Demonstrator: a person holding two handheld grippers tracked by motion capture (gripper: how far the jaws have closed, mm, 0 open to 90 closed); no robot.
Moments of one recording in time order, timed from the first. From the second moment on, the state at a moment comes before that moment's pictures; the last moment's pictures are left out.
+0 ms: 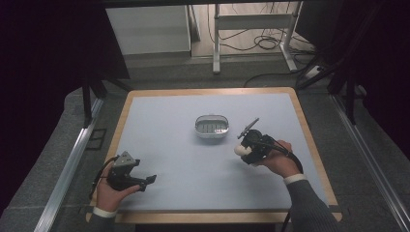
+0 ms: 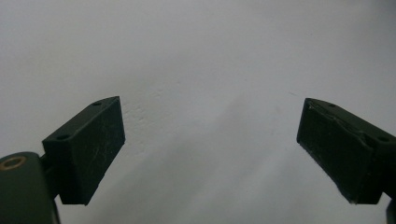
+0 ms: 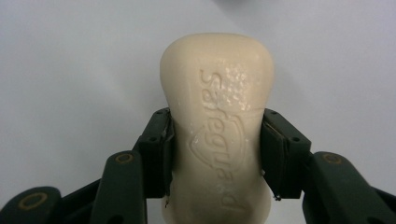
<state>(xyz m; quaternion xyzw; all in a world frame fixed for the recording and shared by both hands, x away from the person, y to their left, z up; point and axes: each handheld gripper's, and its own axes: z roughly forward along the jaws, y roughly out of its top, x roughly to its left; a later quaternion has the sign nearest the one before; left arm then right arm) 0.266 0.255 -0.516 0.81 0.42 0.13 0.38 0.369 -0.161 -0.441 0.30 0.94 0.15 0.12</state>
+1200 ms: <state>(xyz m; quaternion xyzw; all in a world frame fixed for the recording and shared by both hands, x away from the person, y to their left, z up) 0.266 0.253 -0.517 0.82 0.42 0.13 0.38 0.402 -0.145 -0.428 0.29 0.94 0.16 0.12</state>
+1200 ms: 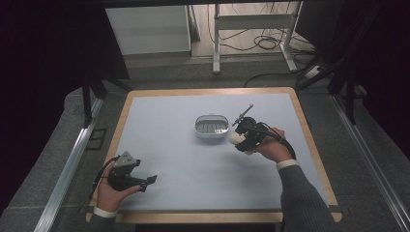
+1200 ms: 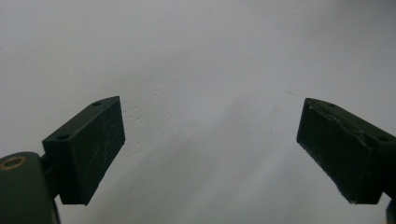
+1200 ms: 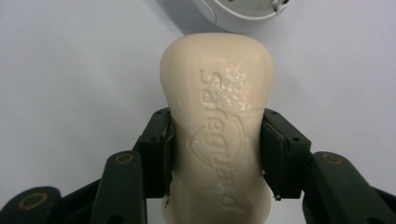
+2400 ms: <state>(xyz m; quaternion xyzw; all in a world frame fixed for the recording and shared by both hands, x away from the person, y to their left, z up) 0.269 0.254 -0.518 0.82 0.41 0.13 0.38 0.442 -0.107 -0.426 0.26 0.94 0.17 0.13</state>
